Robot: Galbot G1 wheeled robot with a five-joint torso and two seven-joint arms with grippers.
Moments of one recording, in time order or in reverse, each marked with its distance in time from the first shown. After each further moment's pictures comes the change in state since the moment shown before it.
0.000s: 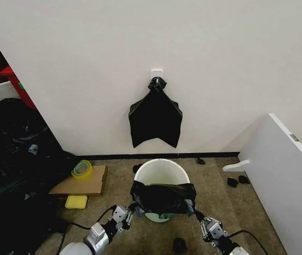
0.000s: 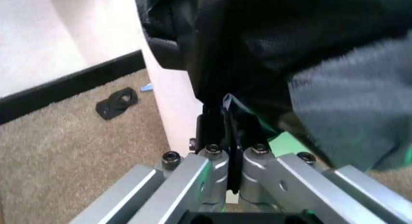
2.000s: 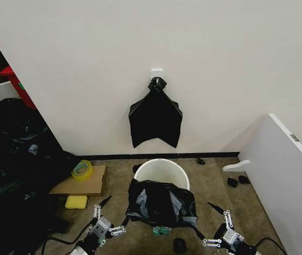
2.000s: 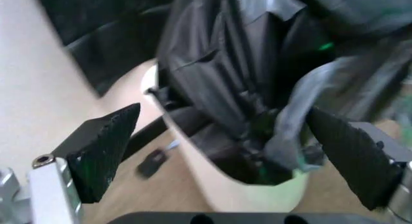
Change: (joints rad) left arm 0.206 0.144 -0.098 -0.048 0.237 -0.420 -0.042; right arm -0.131 -0.002 0.221 0.029 0.005 0.312 -0.248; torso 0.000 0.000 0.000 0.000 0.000
